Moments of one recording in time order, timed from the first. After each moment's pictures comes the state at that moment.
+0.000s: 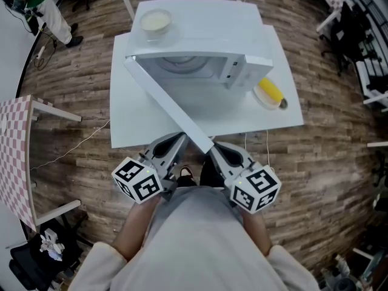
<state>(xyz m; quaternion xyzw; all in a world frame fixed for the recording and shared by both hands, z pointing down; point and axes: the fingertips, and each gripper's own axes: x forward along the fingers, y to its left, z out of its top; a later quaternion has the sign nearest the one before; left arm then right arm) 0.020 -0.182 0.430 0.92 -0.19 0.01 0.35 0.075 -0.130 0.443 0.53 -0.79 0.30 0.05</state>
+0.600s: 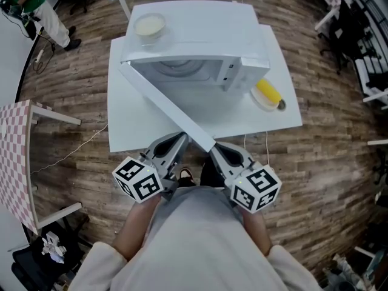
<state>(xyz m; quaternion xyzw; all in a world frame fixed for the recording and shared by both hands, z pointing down) 0.036 -0.190 0.431 0.92 -0.18 0.01 0.35 0.088 -0.137 0.444 0.53 -0.79 0.30 0.05</state>
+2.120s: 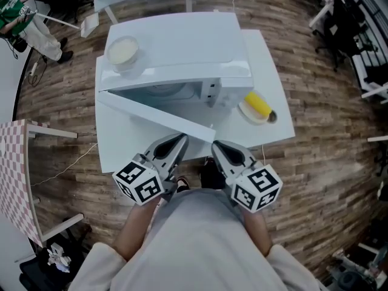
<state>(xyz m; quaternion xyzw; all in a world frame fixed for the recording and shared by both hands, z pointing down) 0.115 -0.232 0.427 0.93 -0.16 0.03 0.32 0.171 -0.182 0.443 0.56 -0.77 0.29 0.04</state>
